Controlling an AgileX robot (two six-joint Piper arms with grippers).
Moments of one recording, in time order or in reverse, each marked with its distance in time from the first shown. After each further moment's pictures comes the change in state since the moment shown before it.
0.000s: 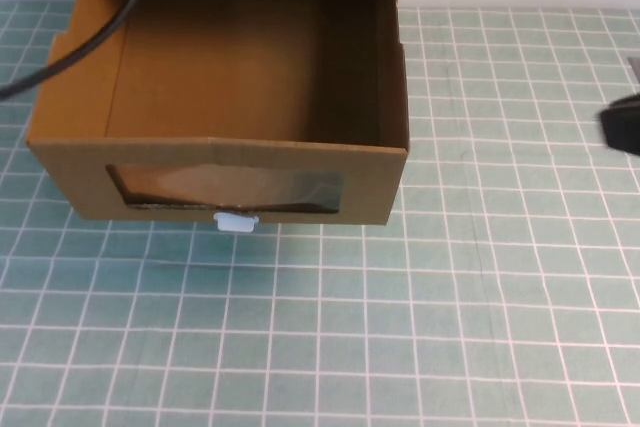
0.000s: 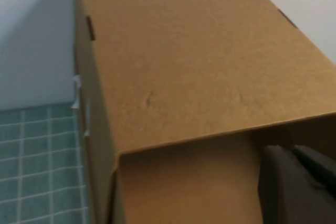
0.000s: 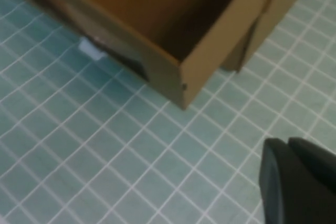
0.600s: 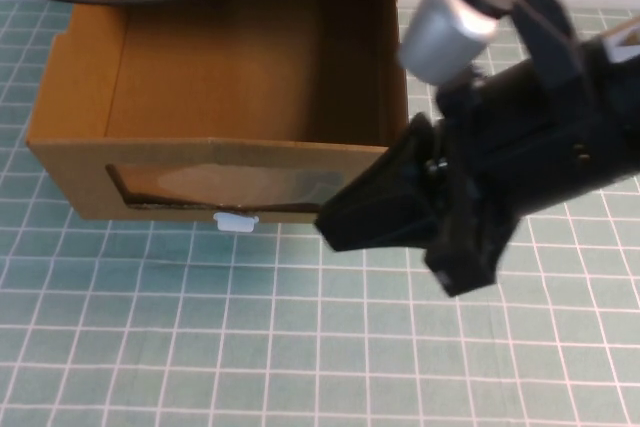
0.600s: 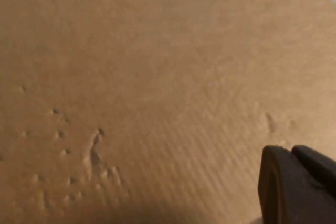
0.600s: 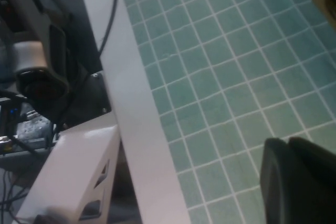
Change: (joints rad) right arm 0.211 0.351 -0.176 0.487 0.157 -0.364; left arm 0.000 0.570 -0.472 -0.269 0.211 0.172
